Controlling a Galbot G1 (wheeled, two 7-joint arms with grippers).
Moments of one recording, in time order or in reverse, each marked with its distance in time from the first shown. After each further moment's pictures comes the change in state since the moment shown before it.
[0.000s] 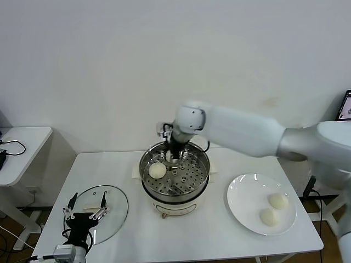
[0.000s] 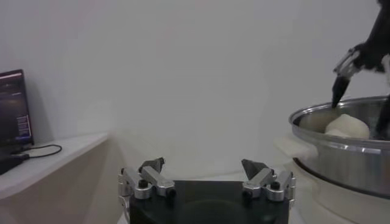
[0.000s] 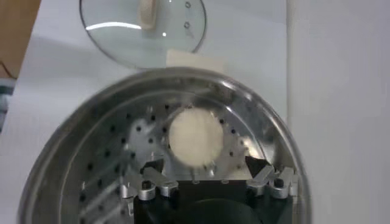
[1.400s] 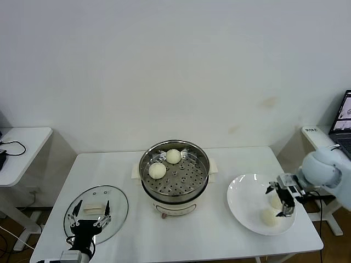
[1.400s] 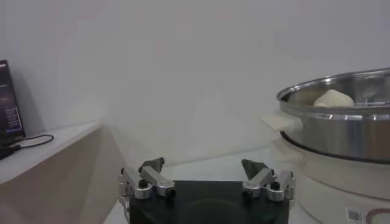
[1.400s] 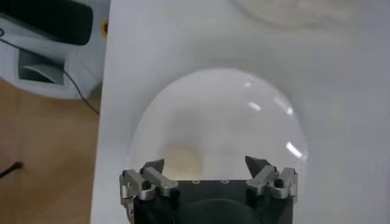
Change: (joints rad) left arm 0.030 -0.005 0.025 0.029 0.050 0.001 0.000; right arm -0.666 -0.859 0.505 0.366 -0.494 0.338 -0.183
